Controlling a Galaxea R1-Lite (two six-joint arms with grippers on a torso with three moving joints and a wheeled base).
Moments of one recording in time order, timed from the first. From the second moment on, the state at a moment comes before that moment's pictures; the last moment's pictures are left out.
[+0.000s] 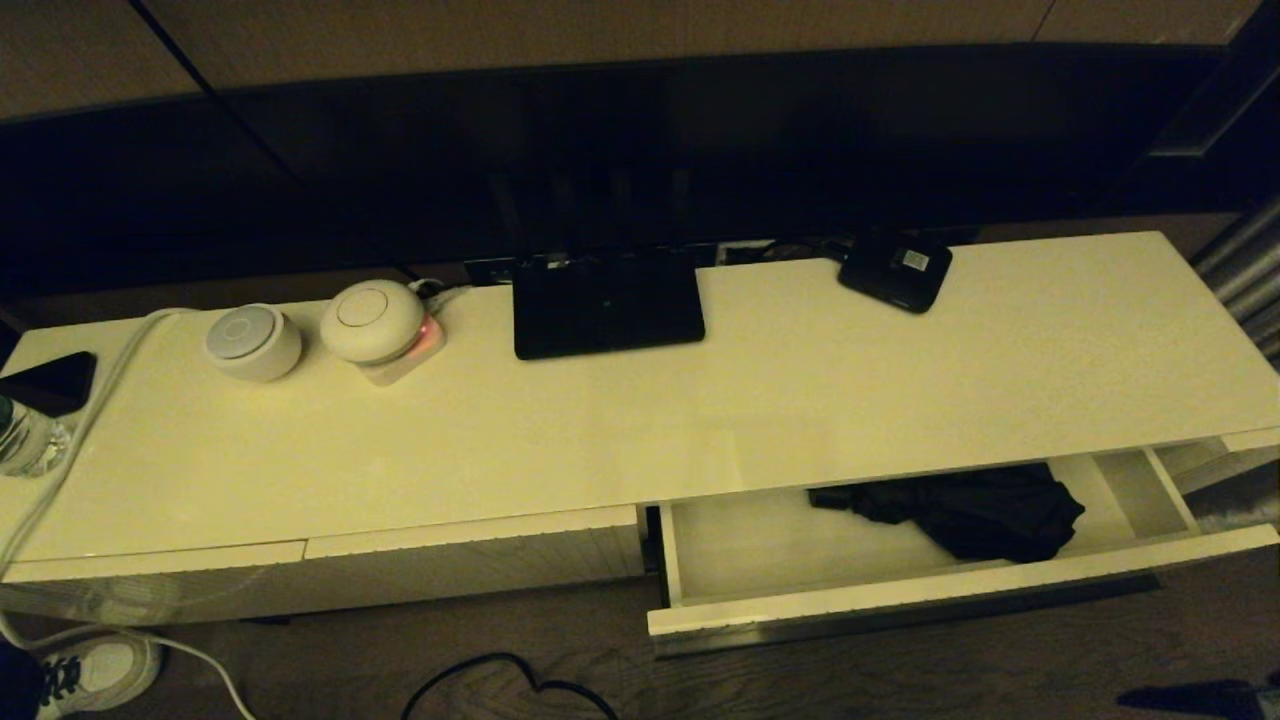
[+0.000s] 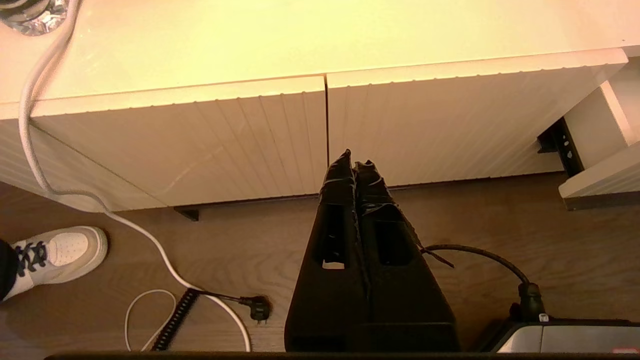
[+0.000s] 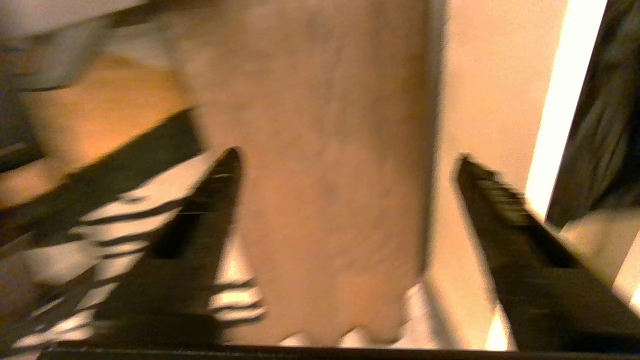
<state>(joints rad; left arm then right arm) 0.00 0.00 0.00 0.00 0.00 0.00 0.29 1.01 -0.47 0.40 0.02 -1.24</state>
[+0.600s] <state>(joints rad) 0.00 0.00 0.00 0.00 0.00 0.00 0.29 0.96 -0.74 0.71 0.03 -0.52</state>
